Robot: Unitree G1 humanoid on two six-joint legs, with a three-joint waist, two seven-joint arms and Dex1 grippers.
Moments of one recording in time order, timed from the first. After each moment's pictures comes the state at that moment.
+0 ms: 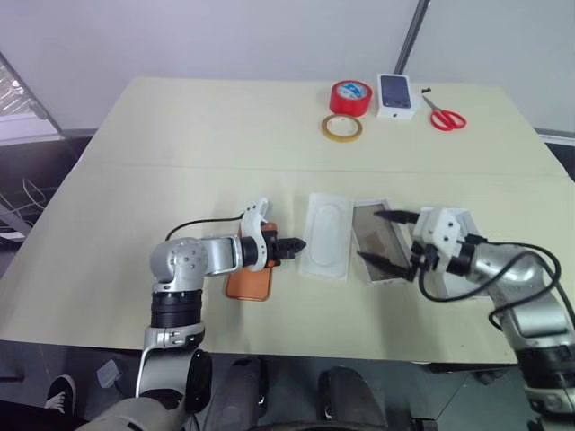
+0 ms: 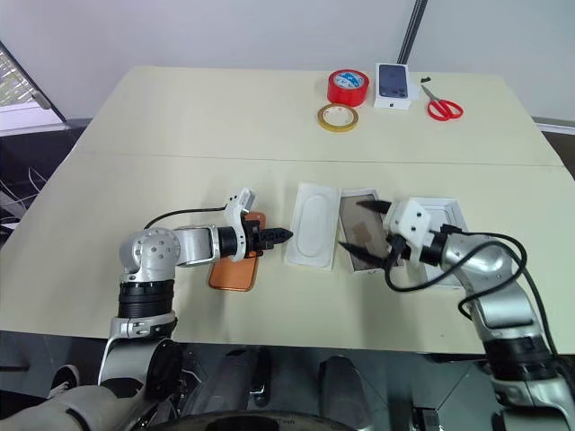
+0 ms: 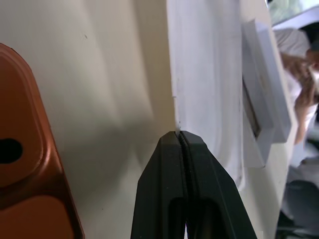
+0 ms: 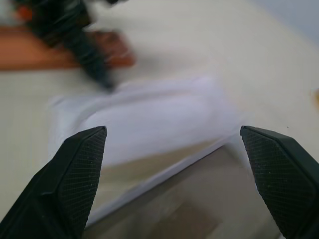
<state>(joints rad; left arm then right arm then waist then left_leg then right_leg) -0.57 0.06 0.21 0.00 -0.69 1.42 -0.28 -0.11 -0.77 -0.06 -0.12 0.31 0.06 1.05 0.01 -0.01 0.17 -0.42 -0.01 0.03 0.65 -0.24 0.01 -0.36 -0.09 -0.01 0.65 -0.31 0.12</state>
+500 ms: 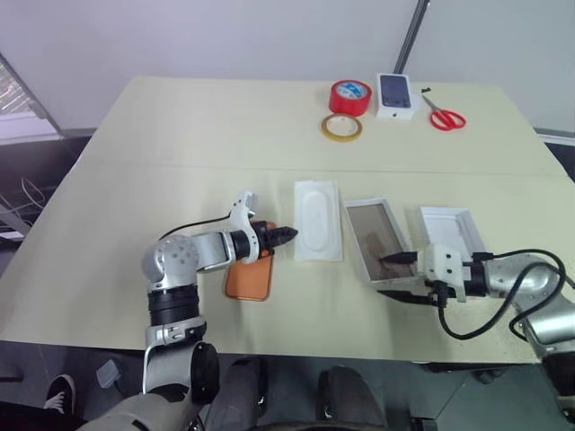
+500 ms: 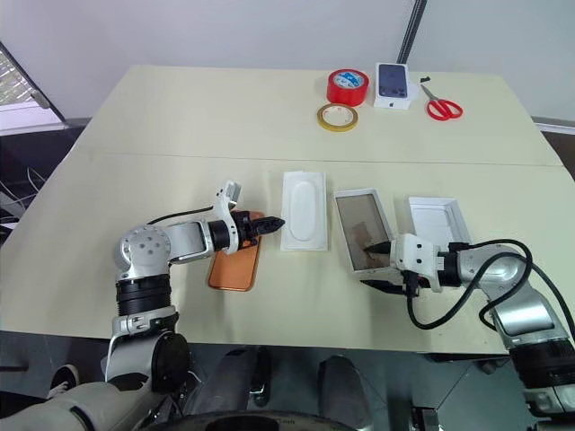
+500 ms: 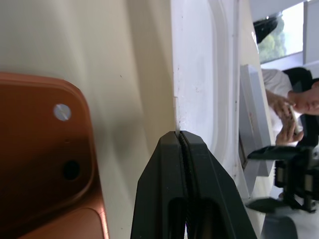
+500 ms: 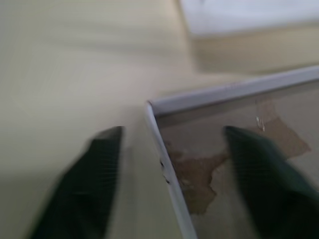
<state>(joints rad) -0.60 0.01 0.37 0.04 -0.72 1.43 -0.23 -0.13 -0.88 0.03 0.03 0.21 -0.07 1.23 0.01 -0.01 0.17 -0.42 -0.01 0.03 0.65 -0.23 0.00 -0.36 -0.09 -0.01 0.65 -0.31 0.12</state>
